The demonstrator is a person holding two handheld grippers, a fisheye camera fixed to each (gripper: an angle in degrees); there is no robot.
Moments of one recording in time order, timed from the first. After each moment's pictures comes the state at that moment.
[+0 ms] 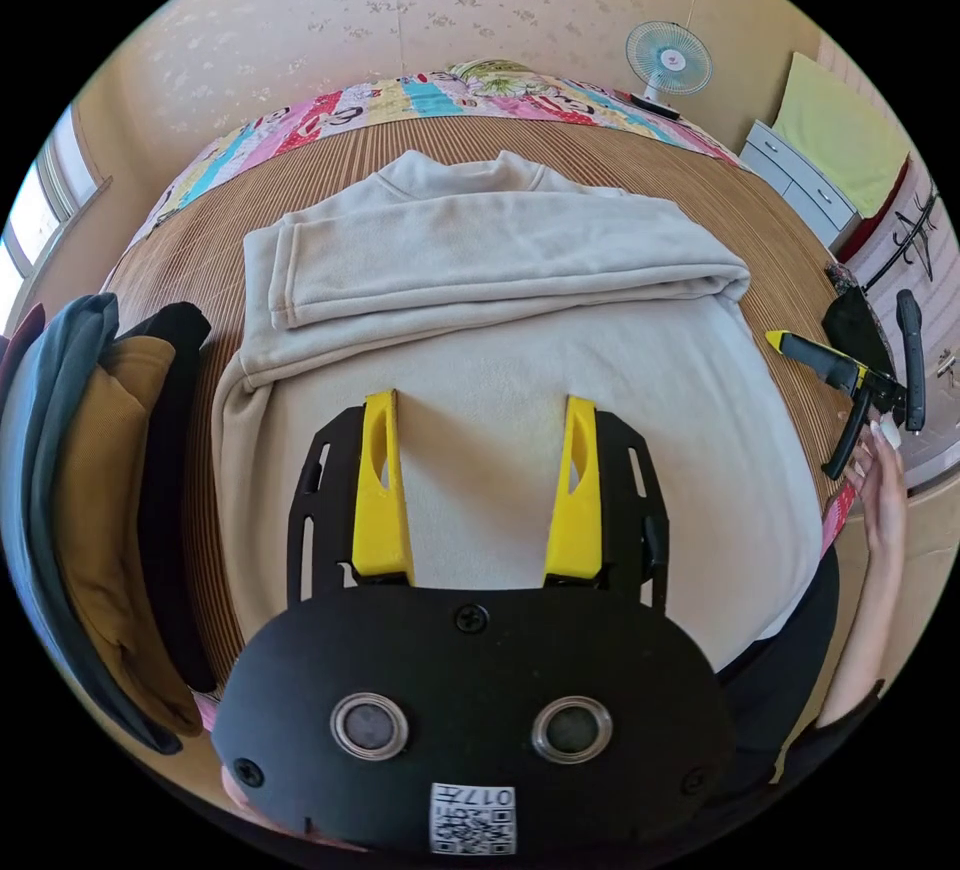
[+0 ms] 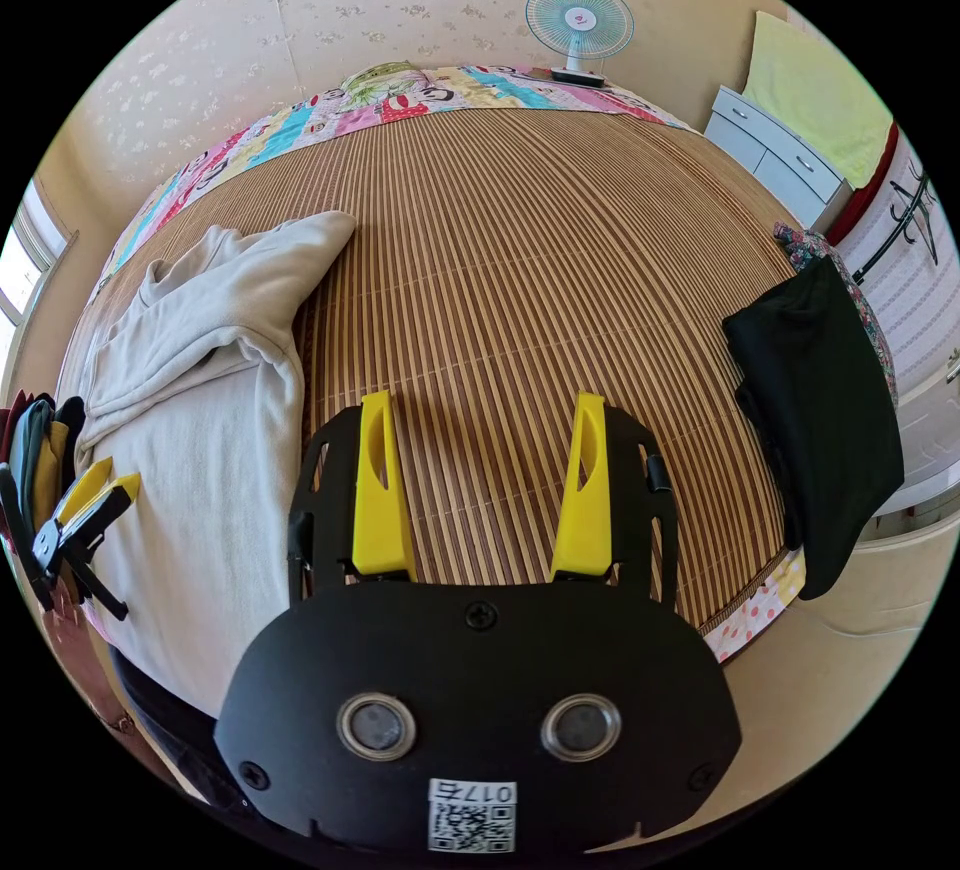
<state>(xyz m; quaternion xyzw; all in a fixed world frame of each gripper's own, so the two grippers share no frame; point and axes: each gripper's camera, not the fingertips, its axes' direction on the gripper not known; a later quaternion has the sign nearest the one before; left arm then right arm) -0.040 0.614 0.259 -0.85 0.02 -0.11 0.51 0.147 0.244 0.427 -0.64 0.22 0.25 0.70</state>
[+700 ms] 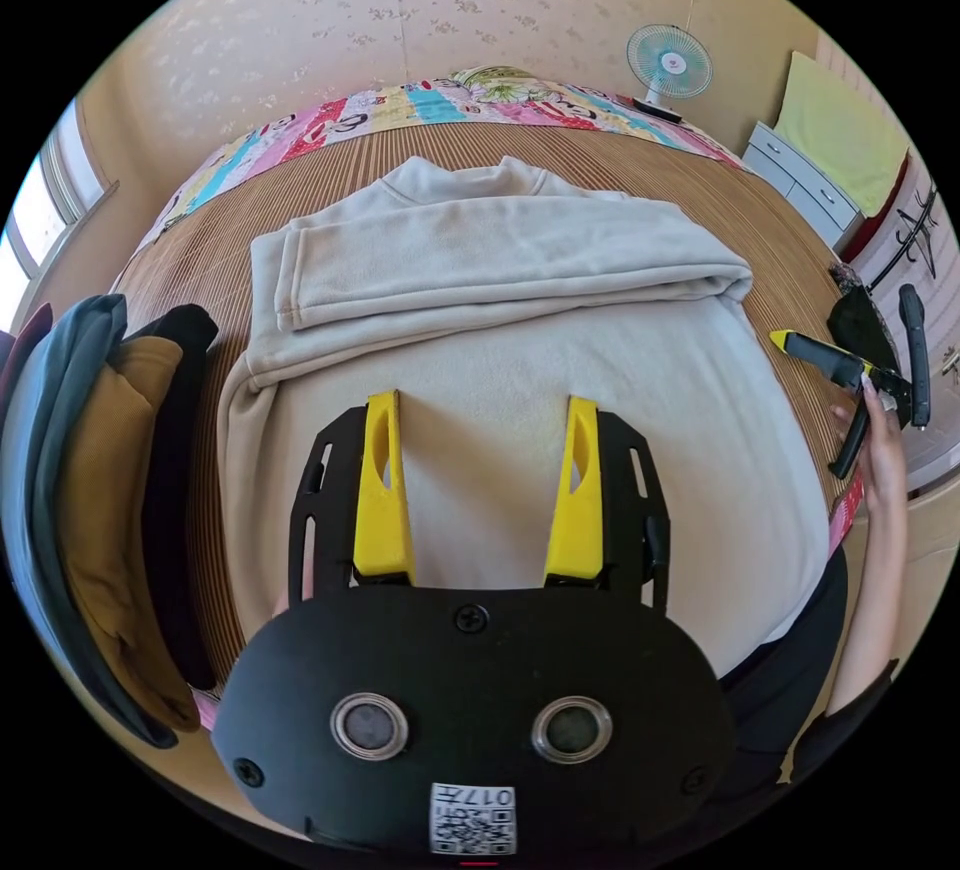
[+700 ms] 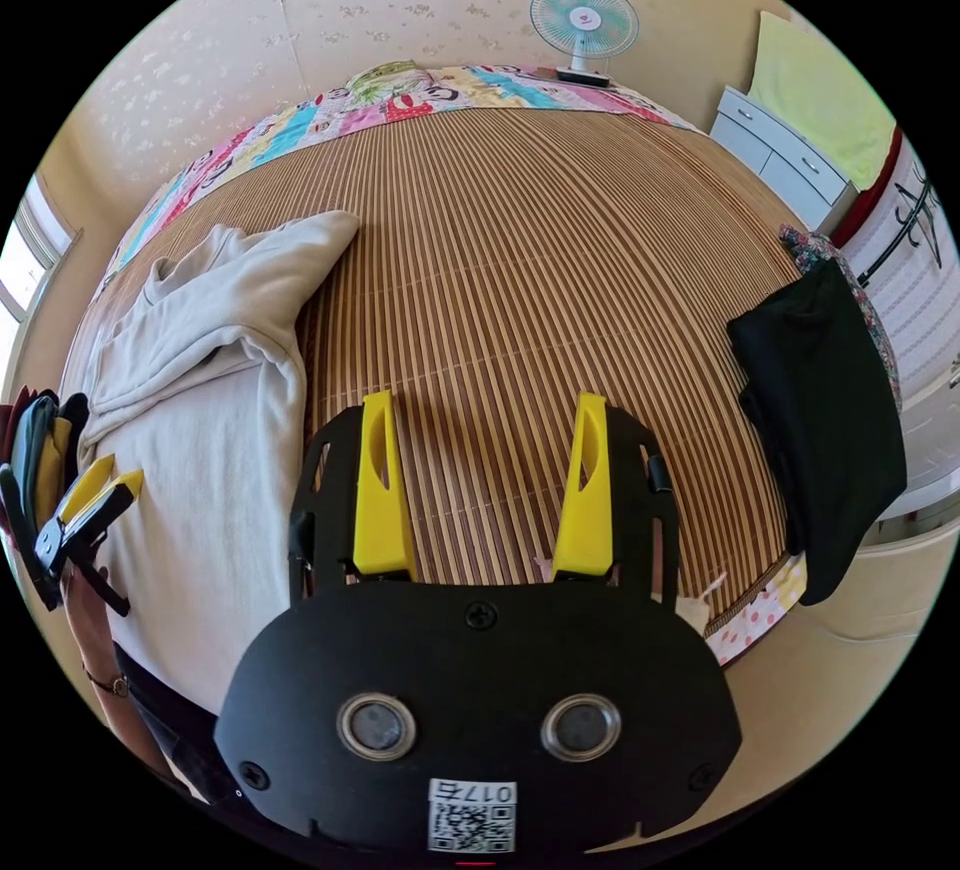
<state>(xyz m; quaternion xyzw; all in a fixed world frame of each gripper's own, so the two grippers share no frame) 0.008 0.595 0.283 -0.85 0.01 -0.11 0.51 0.136 0.251 0.455 -0.64 0.21 0.25 0.70</state>
